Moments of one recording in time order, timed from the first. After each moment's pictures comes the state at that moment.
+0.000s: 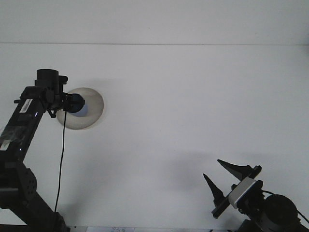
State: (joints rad) left arm 0.07 1.79 1.55 -0.70 -0.02 0.11; right arm 0.80 0.30 0.68 -0.62 0.08 -0.05
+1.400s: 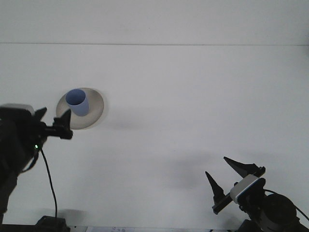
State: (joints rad) left arm -0.12 0.86 1.30 -0.69 0.08 -0.10; right arm 0.80 0.30 0.68 -0.64 0.16 0.01
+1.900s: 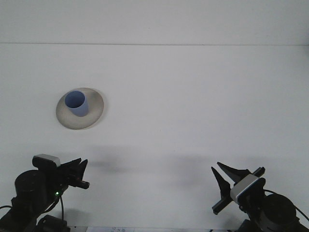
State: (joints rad) left arm -0.27 0.41 0.68 -0.64 0.16 -0.23; right arm 0.80 0.30 0.68 -0.65 0.16 0.03
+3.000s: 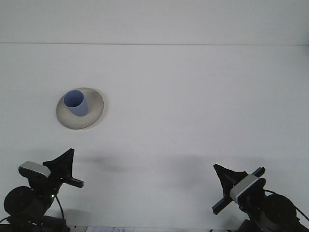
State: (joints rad) left arm -0.13 0.17 0.45 -0.27 0.10 -0.04; right arm 0.80 0.30 0.68 -0.64 0.16 0.03
